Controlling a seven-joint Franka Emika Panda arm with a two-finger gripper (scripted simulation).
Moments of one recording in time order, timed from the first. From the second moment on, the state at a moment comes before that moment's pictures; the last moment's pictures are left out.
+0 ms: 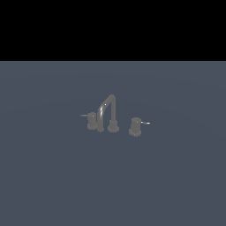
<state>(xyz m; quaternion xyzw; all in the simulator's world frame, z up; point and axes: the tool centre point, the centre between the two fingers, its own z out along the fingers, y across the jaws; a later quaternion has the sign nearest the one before) -0.257 0.005 0.458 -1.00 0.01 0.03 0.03</state>
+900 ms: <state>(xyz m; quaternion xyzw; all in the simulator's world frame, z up) -0.247 -0.014 0.456 -1.00 0.03 0.03 0.02</state>
